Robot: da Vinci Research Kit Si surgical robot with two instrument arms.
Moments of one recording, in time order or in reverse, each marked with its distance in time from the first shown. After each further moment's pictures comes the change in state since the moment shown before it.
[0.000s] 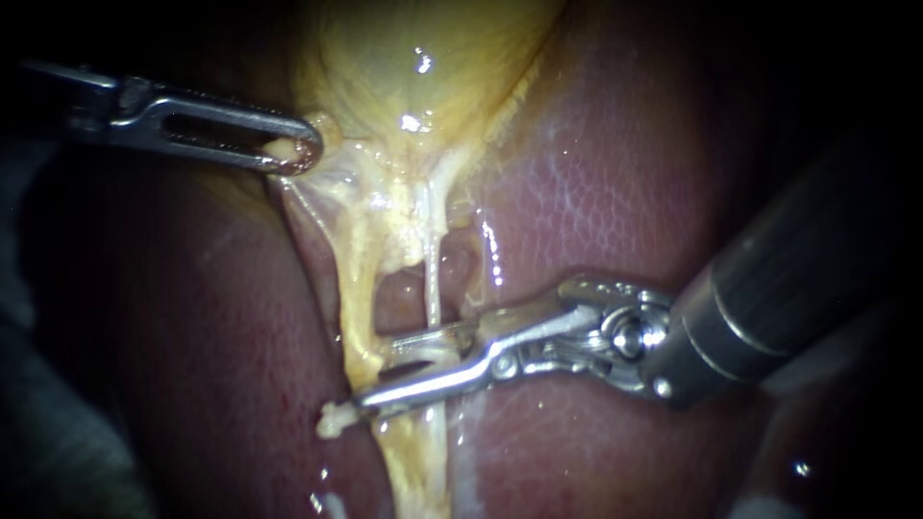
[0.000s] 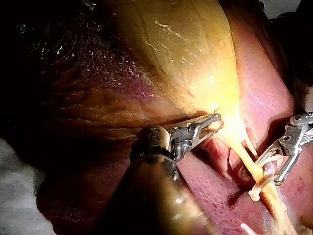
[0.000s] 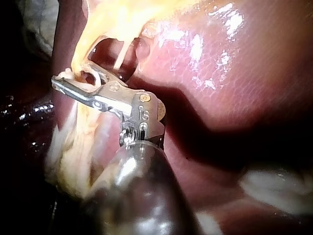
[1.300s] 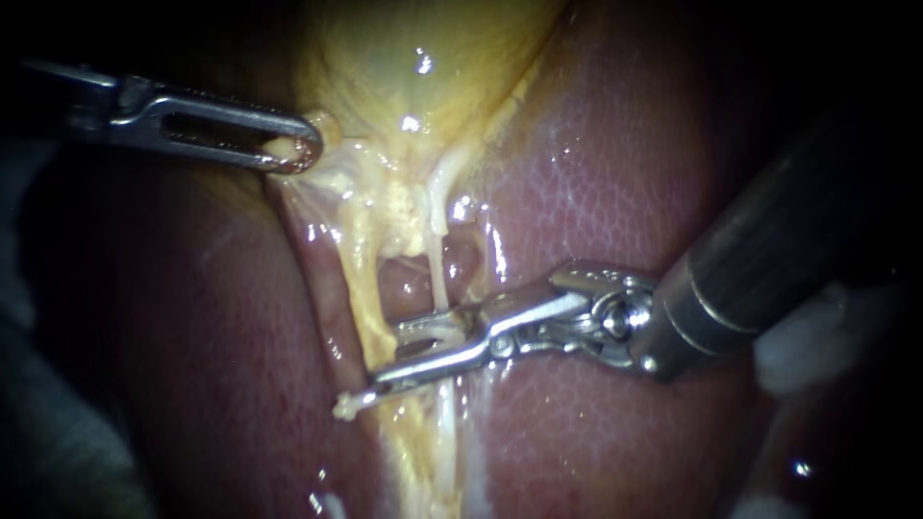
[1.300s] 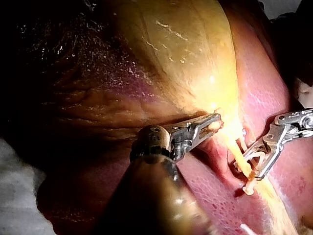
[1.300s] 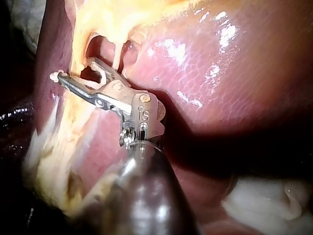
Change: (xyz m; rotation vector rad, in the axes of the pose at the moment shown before) right arm -0.001 0.005 -0.001 -0.135 -0.034 -0.026; left arm 0.000 0.000 0.000 0.000 0.000 0.000
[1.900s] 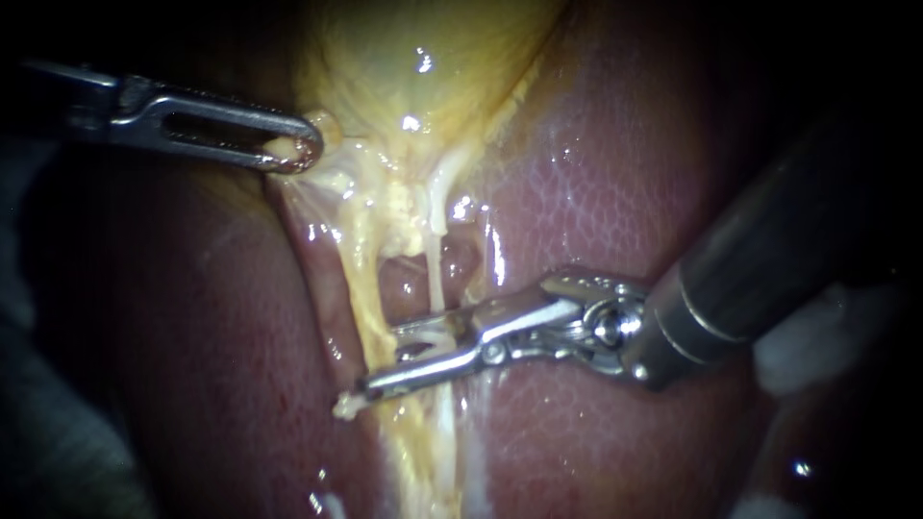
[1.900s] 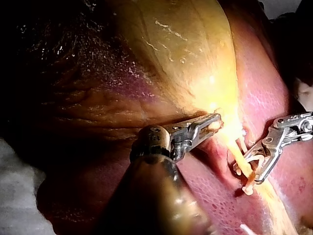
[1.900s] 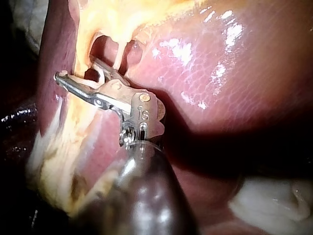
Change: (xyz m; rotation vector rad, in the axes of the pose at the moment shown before) right arm 0.000 0.000 0.001 0.045 0.056 -0.016; left arm 0.000 0.000 0.000 0.000 0.000 0.000
